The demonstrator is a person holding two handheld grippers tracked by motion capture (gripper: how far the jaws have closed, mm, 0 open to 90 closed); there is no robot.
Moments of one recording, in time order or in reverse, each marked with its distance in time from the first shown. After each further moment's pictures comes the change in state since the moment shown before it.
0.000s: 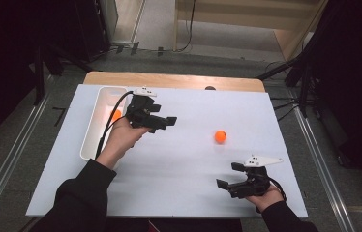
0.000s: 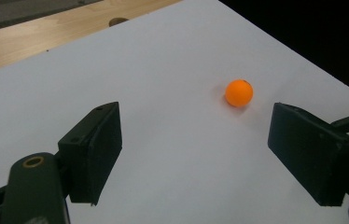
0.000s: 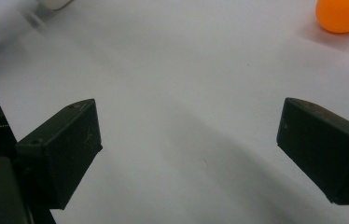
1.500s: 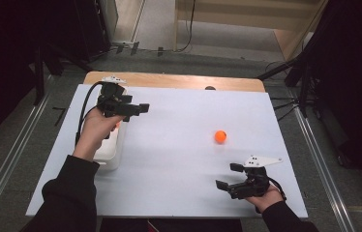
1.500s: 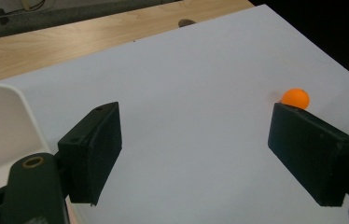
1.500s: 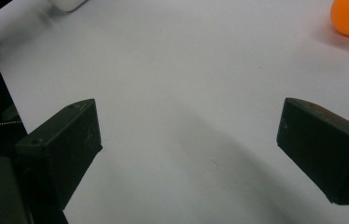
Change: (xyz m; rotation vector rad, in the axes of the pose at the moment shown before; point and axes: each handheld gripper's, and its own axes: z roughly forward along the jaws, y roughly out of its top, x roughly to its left) left arm 0.056 -0.003 -0.049 -0.010 0.130 -0.115; right arm 0.001 0.001 -0.001 -0.008 0.035 -0.005
